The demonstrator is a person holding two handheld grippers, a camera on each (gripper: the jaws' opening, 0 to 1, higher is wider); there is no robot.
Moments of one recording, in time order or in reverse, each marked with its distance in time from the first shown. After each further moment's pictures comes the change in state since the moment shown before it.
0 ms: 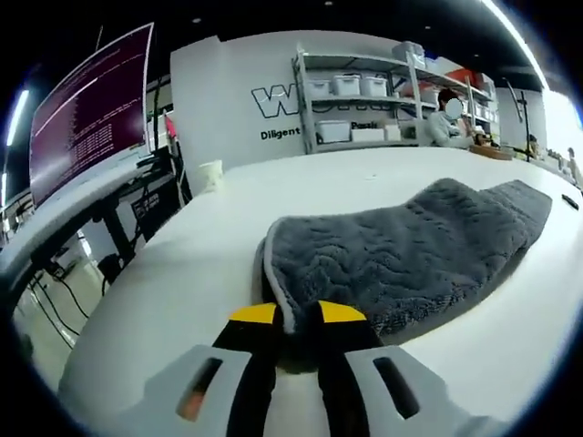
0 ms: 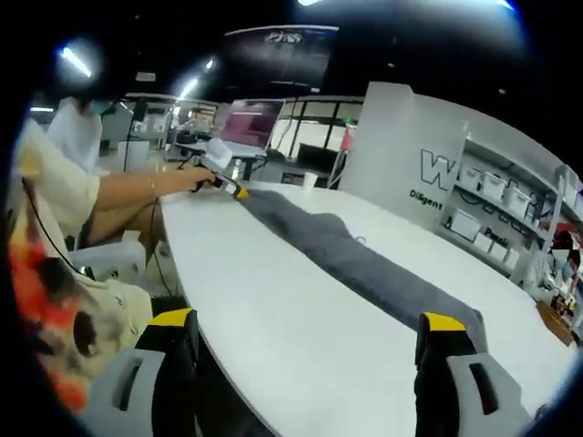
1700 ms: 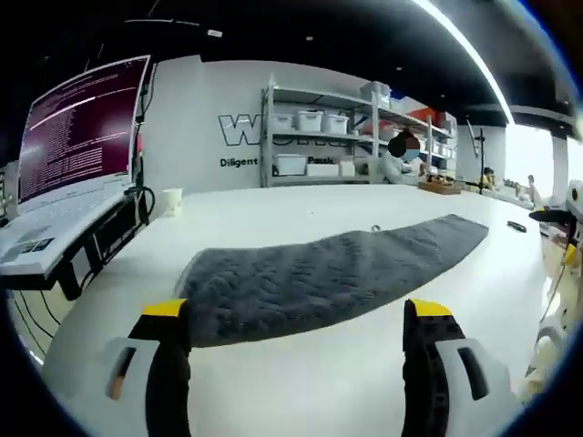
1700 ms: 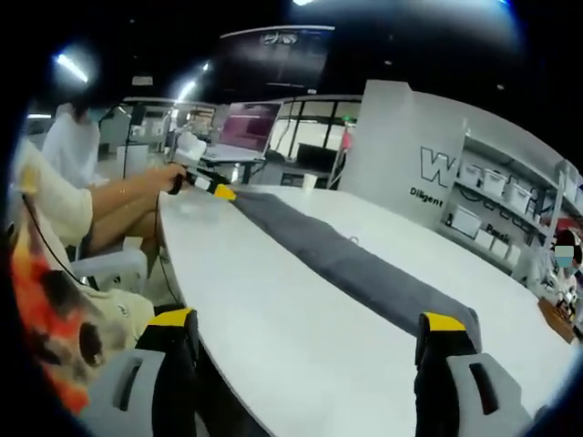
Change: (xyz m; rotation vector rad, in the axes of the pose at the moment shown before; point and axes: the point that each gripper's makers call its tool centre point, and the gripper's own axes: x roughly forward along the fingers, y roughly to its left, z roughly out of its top) left arm -0.091 -0.076 0.022 -0.033 -0.141 -0.341; right arm 0.001 -0.001 0.014 0.017 0.008 0.005
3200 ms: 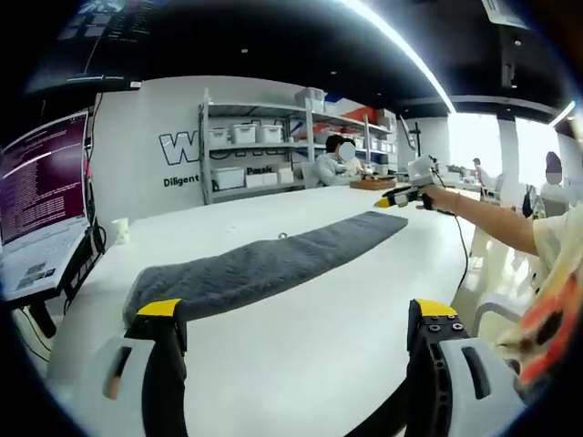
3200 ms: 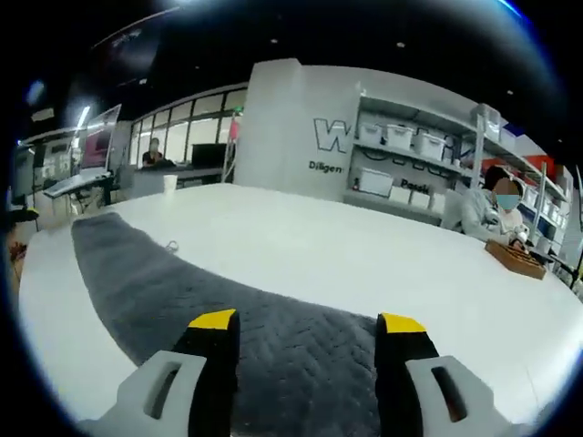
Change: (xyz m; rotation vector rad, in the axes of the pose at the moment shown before) left arm -0.078 -0.089 0.015 0.112 -0.046 -0.180; right arm 0.111 -0.283 -0.054 0.265 0.089 -0.447
